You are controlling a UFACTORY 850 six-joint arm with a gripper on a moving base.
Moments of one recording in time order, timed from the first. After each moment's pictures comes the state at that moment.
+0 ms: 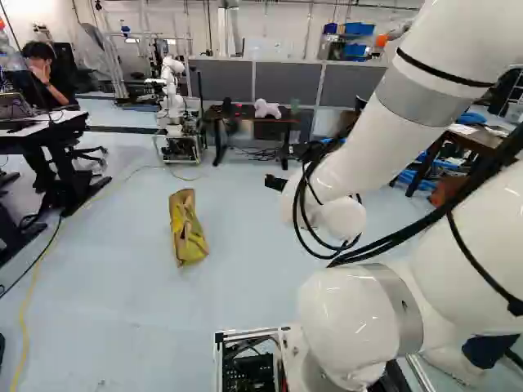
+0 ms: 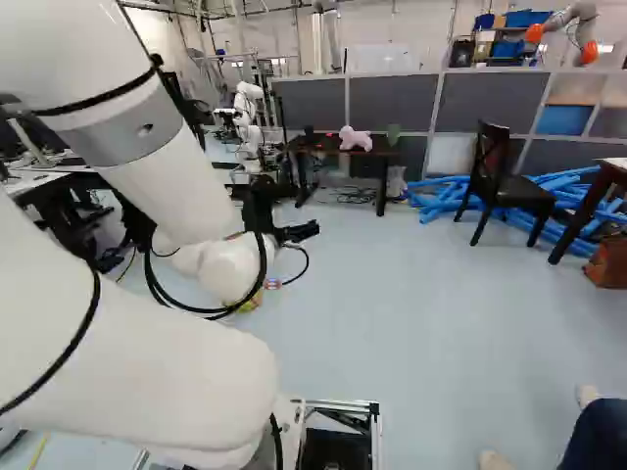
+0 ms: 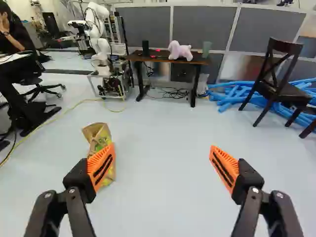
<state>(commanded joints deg) 0.0 16.0 -5.0 0.0 50.0 0.0</state>
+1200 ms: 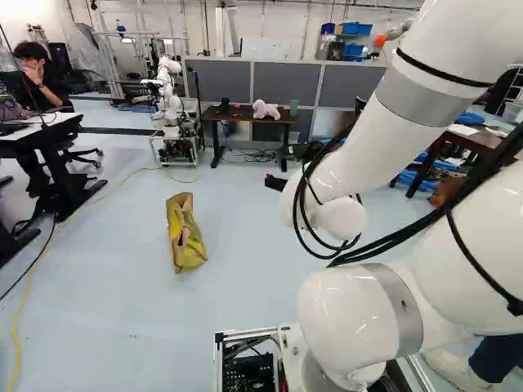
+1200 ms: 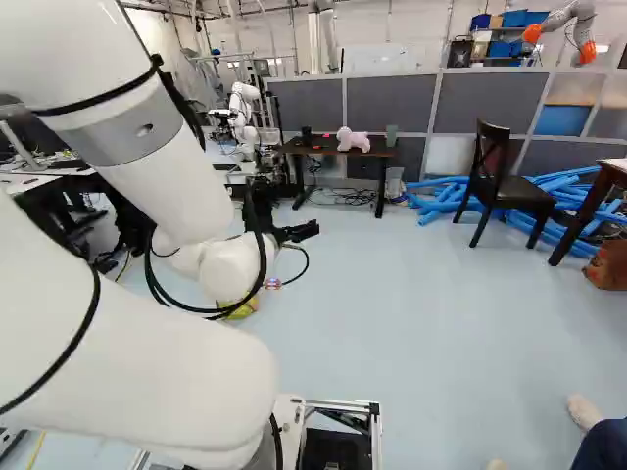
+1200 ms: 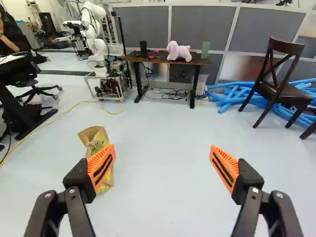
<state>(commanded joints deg) 0.0 16.0 -5.0 0.0 50.0 0.0</state>
